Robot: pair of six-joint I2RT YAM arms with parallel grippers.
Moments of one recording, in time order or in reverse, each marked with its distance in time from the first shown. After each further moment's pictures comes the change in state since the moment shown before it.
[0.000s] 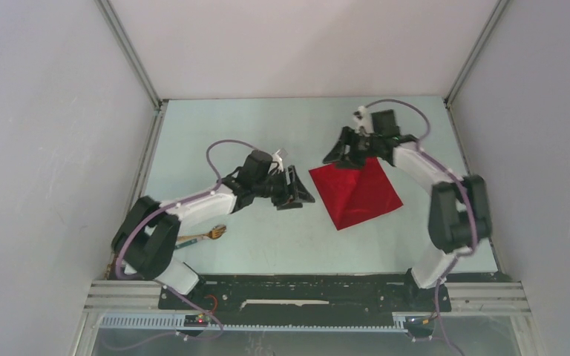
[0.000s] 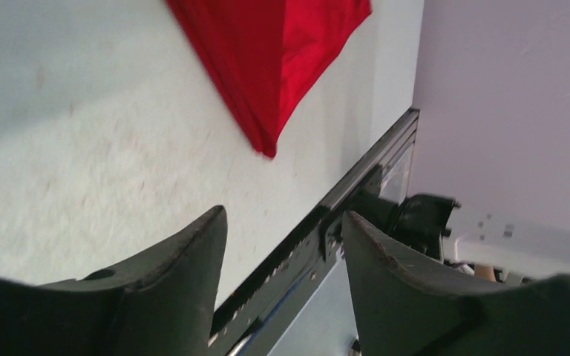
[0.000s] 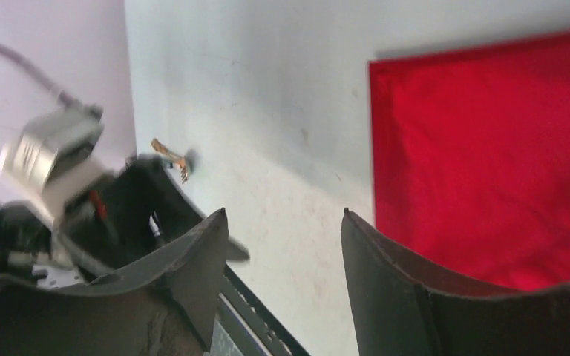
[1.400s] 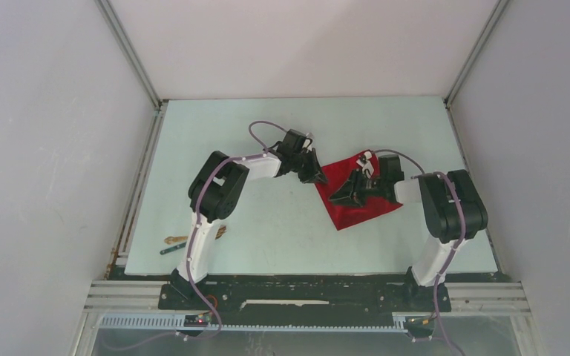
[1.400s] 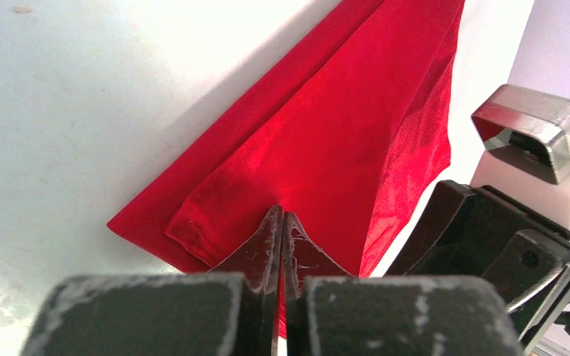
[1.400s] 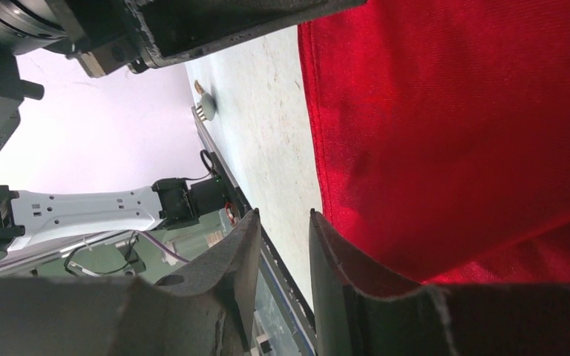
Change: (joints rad) left arm 0.026 0.783 0.702 -0.048 -0.035 0.079; right arm -0.119 -0.018 -0.607 0.638 -0.333 0.244
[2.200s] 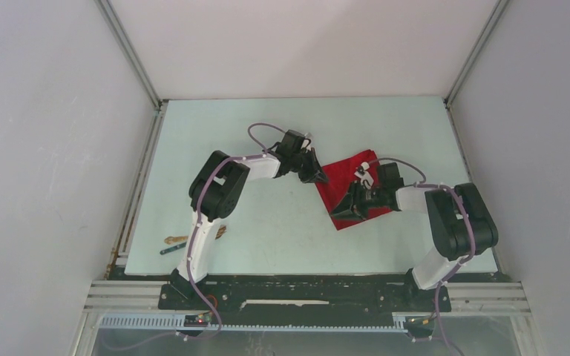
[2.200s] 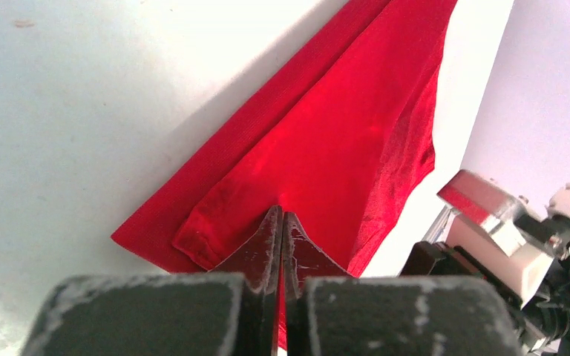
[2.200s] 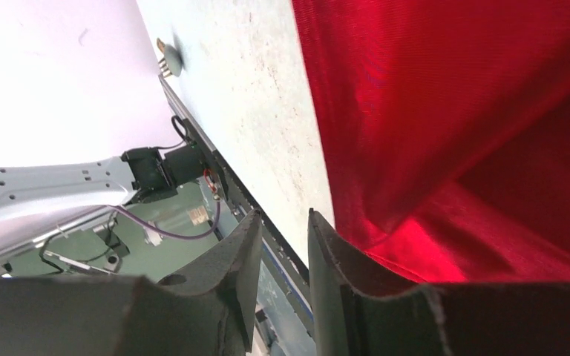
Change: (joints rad) left arm 0.008 0.014 -0.010 0.054 0.032 -0.046; right arm 0.031 -0.135 -0.080 -0.231 0.051 -0.097
